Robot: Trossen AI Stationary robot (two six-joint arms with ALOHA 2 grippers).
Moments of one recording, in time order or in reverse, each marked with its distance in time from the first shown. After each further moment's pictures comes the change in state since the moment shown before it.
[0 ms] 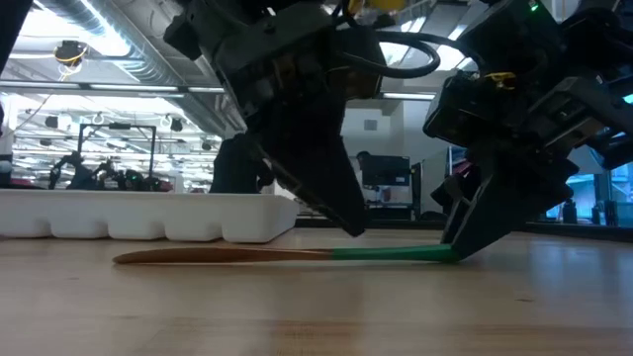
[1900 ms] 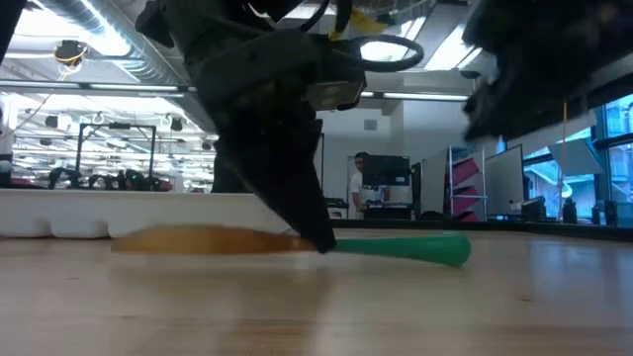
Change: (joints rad) left arm -0.050 0.003 -0.004 -0.091 -0.136 -0.093; right arm -0.012 -0.498 0.009 -0.412 0.143 -0.036
